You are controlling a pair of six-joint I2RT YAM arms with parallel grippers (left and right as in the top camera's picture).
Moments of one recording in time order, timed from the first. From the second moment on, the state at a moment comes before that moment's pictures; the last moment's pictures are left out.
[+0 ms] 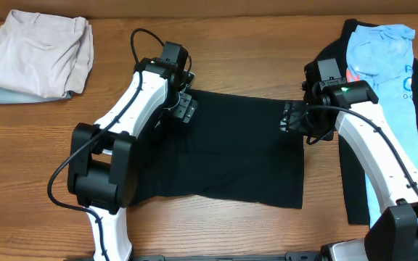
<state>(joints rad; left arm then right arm) -0.30 2.08 1.61 -0.94 -0.06 0.08 0.17 1.61 1.31 -1.07 -0.07 0.38</state>
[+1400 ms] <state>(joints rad) -0.36 2.30 1.85 -1.14 -0.08 -0.12 0.17 1.61 1.31 -1.06 -0.06 0.36</state>
